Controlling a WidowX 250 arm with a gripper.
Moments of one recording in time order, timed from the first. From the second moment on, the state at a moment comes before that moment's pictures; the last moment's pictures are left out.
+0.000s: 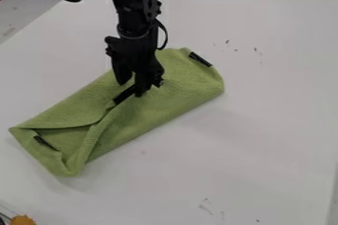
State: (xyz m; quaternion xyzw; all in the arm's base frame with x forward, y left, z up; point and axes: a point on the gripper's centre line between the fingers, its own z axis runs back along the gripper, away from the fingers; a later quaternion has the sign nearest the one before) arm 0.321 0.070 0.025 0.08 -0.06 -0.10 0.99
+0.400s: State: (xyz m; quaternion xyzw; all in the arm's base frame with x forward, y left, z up) arm 0.321 0.069 0.025 0.08 -0.06 -0.09 0.99
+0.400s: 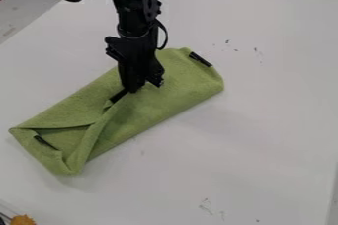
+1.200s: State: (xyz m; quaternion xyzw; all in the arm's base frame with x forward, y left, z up) arm 0.322 0.074 0.030 0.09 -0.05 -0.09 0.99
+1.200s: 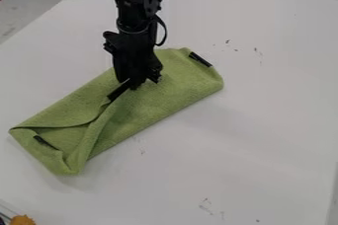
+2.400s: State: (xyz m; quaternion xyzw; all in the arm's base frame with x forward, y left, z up) arm 0.327 0.094 0.035 0.11 -0.07 -0.10 0.99
